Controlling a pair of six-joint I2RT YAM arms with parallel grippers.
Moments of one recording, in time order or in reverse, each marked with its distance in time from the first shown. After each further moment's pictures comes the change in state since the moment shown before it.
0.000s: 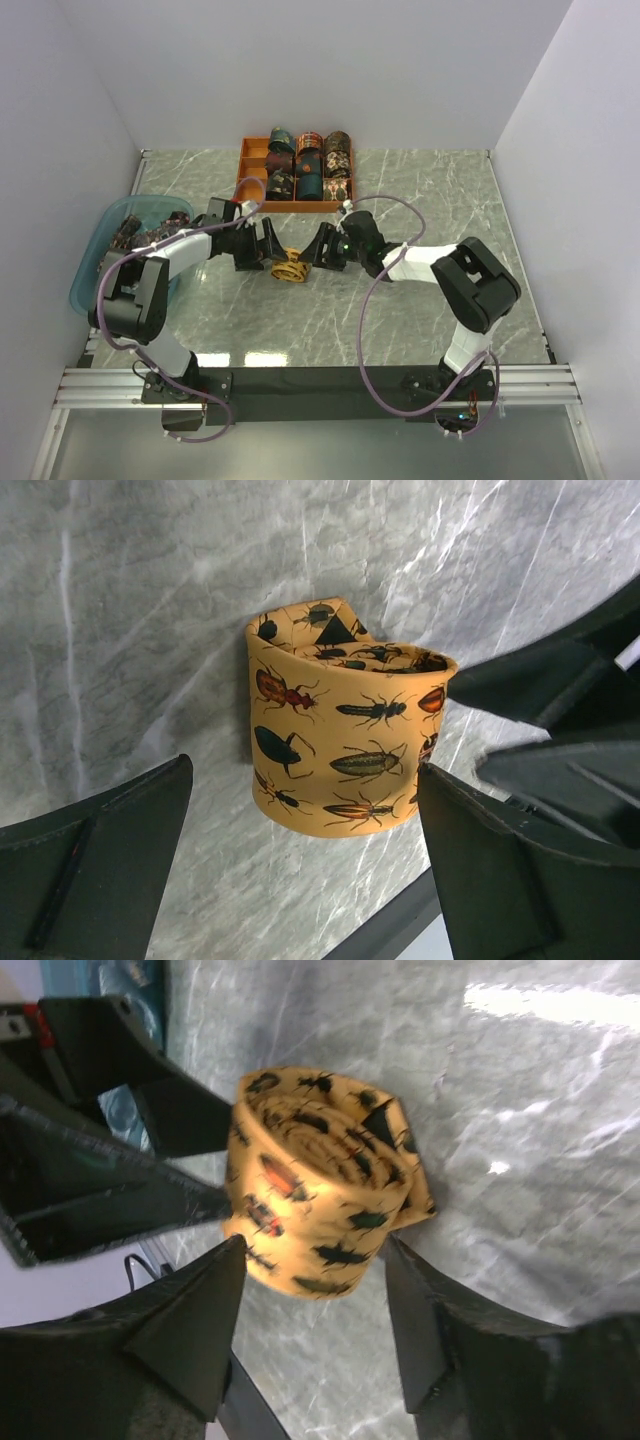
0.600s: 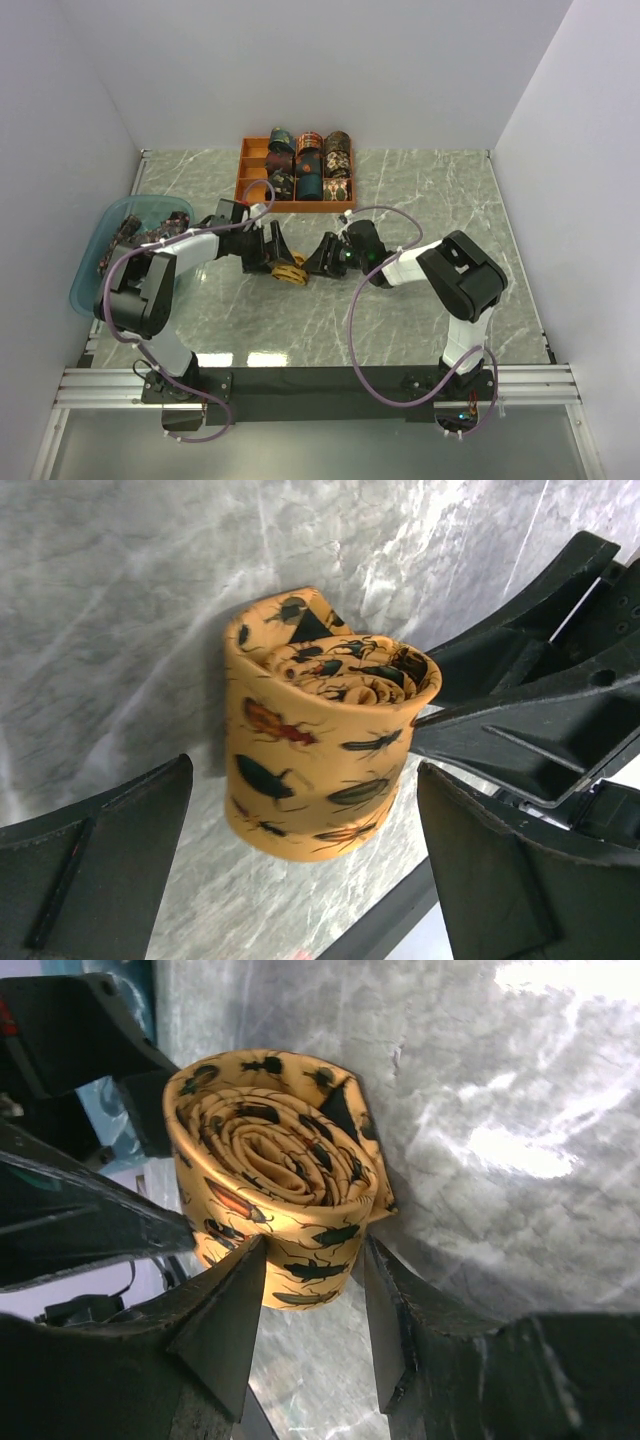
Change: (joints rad) left arm -0.045 0.043 0.007 0.023 0.026 -0.007; right arm -0.023 0.113 -0.071 0.185 -0.079 0.051
